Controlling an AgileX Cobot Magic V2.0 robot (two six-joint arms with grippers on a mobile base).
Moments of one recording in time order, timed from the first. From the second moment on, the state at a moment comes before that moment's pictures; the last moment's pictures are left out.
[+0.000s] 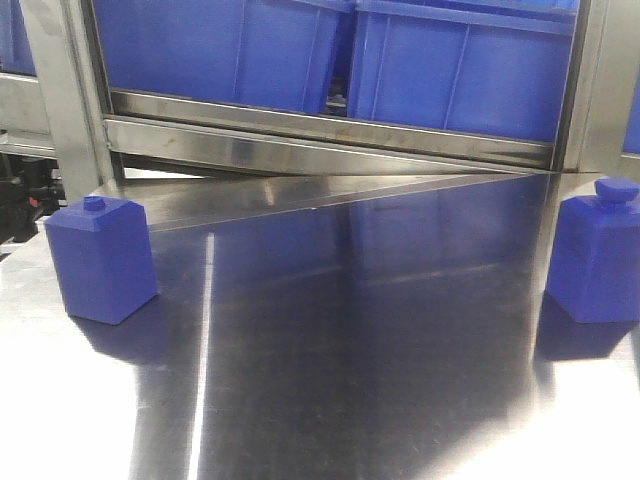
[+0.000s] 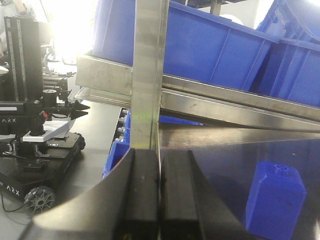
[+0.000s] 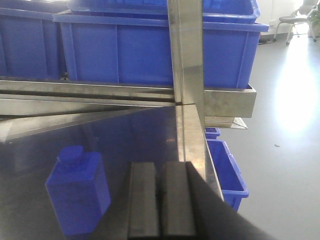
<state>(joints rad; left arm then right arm) -0.07 -0.01 0.01 -0.07 0.04 -0.05 -0.02 -0.01 0.03 0.09 0.07 0.06</state>
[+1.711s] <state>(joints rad) -0.07 0.78 -0.81 -0.38 0.87 0.24 -0.02 -0.01 0.03 0.09 0.07 0.06</state>
